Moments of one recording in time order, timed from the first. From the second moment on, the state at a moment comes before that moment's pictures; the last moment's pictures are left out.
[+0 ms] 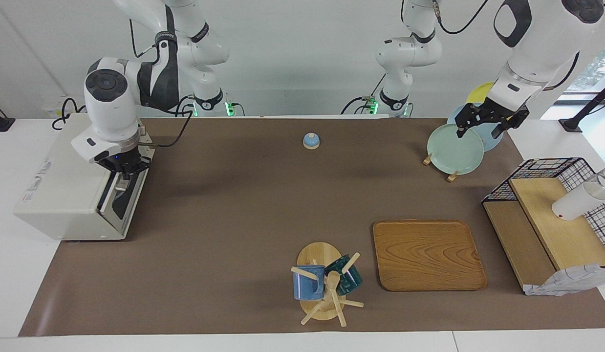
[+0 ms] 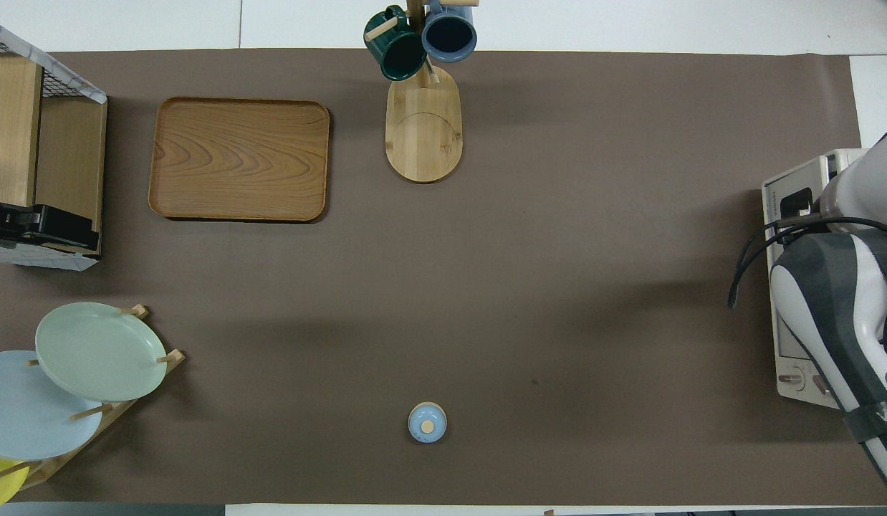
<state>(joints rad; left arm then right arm) -0.01 -0.04 -0.04 -1.67 -0.01 1.57 0.07 0.04 0.03 -0.11 -1.96 -0.34 1.93 0.00</state>
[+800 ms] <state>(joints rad) -0.01 -0.04 -0.04 -1.67 -0.01 1.57 0.07 0.01 -0.04 -0.11 -1.81 -0.09 1.77 -0.05</state>
